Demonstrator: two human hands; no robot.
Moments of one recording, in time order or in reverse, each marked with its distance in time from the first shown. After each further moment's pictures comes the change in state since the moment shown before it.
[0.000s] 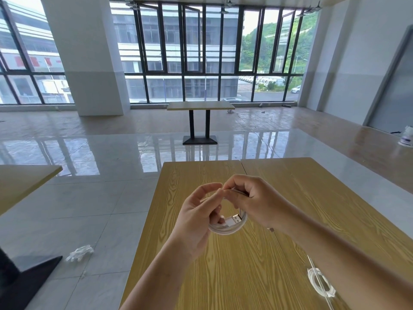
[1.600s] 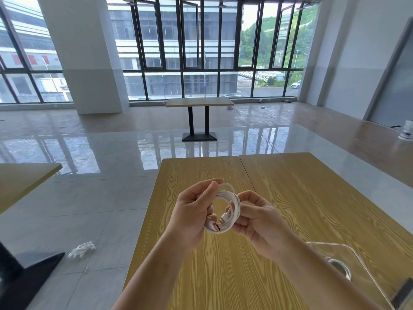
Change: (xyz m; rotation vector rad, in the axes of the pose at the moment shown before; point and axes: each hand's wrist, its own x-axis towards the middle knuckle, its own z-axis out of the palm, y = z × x) left_hand 0.000 -0.003 0.006 0.091 0.041 0.079; right_hand -0.040 0.011 0.028 1.133 0.141 0.444
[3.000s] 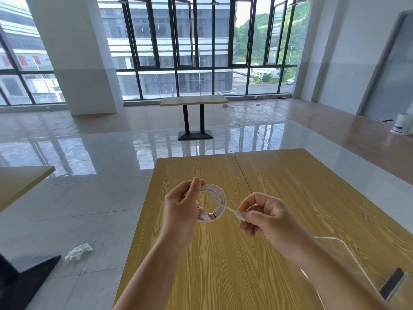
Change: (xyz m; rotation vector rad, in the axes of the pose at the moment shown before) left_hand 0.010 -0.017 0.005 0.155 0.276 0.070; right_hand -0.028 -0.017 -0.036 -0.619 0.030 -0.165
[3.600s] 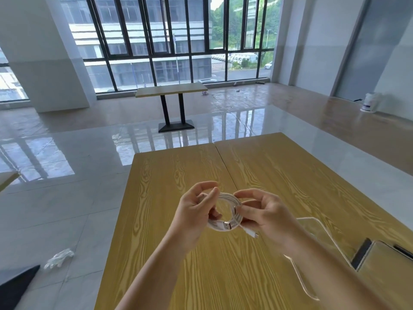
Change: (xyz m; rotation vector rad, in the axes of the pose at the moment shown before) left_hand -0.003 -0.037 0.052 0.088 -0.354 -0.142; right_hand 0.001 0.033 -0.036 0.266 0.148 0.145
